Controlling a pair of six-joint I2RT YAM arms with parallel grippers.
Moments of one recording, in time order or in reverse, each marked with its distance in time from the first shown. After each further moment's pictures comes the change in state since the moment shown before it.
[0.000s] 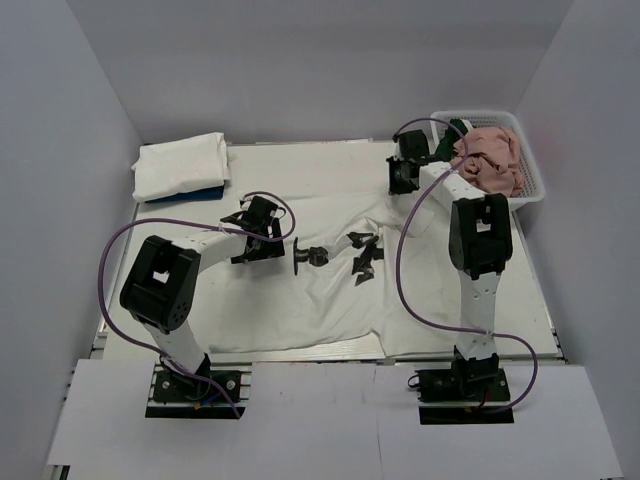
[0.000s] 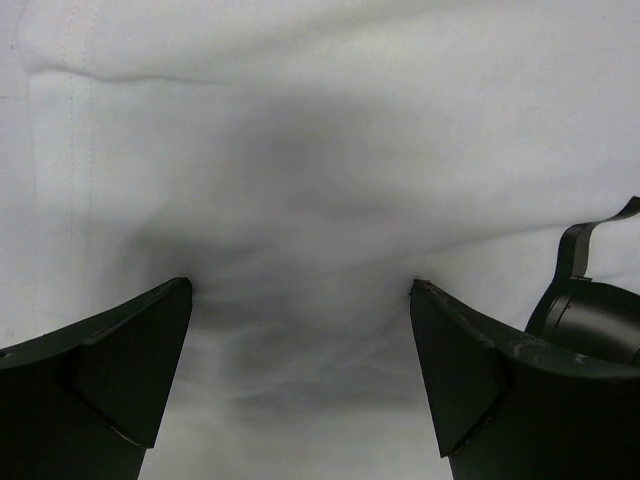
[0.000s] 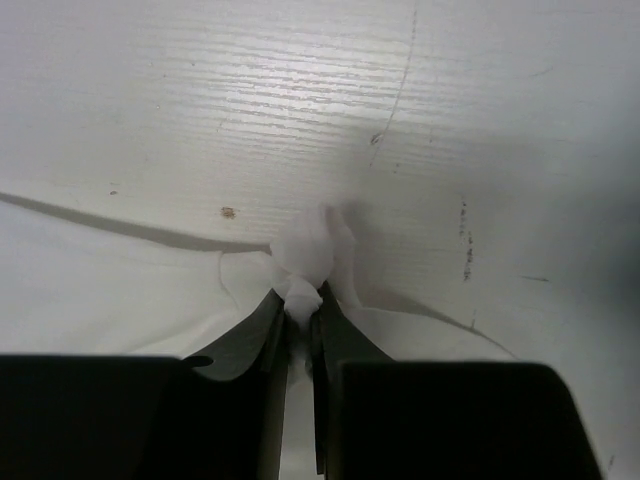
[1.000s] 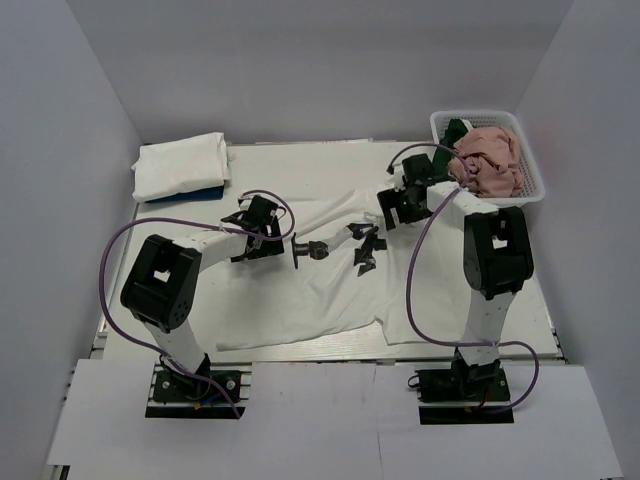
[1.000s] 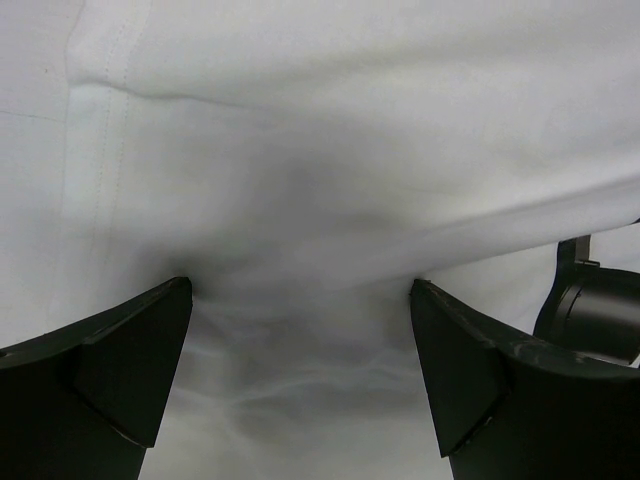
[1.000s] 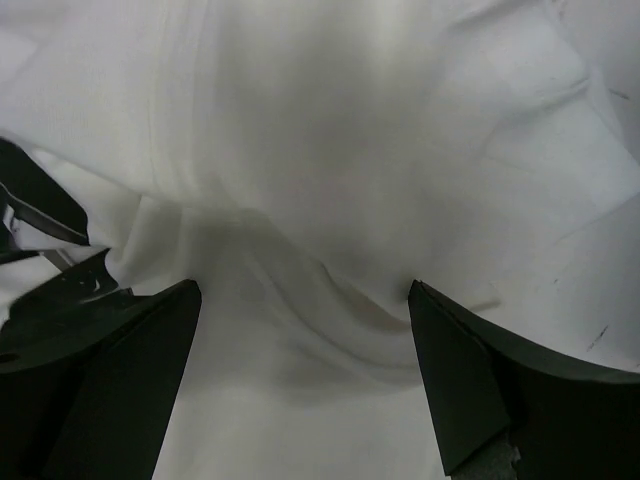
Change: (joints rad) left arm 0.003 0.009 -0.001 0.028 -0.045 -0.018; right arm 0.017 -0.230 -0.341 -0.033 -0.034 -0.237
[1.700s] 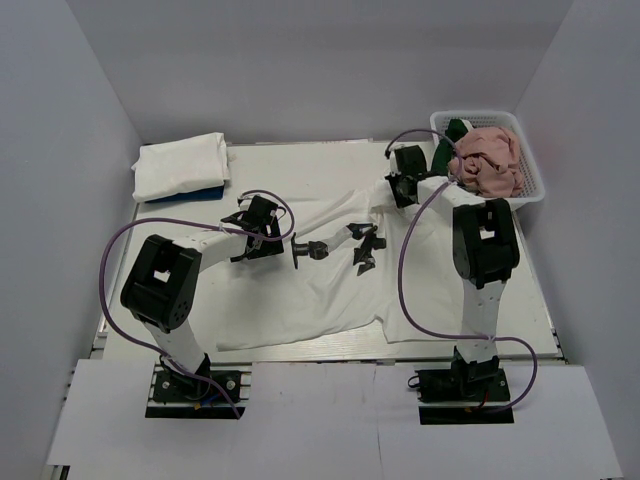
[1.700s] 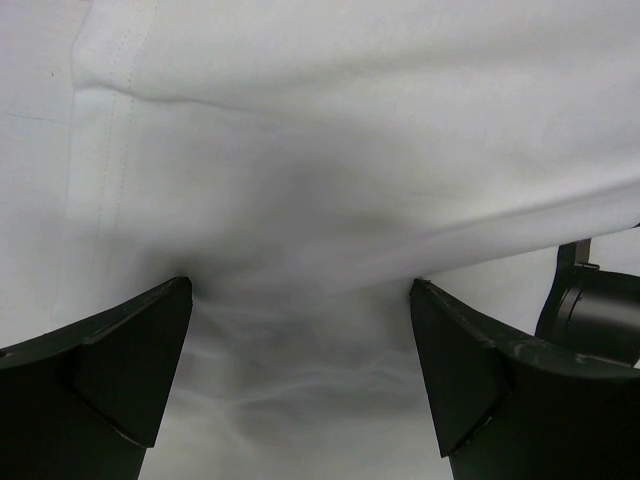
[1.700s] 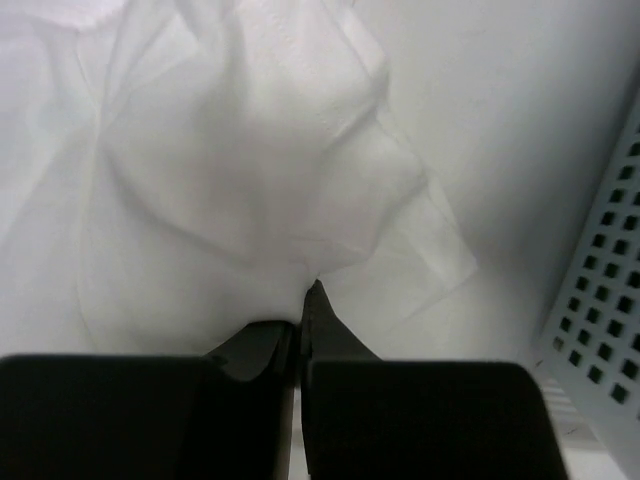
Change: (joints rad) left arm 0.000 0.000 -0.002 0.006 -0.013 0.001; right arm 0.018 0.122 0.094 0.174 0.210 -0.048
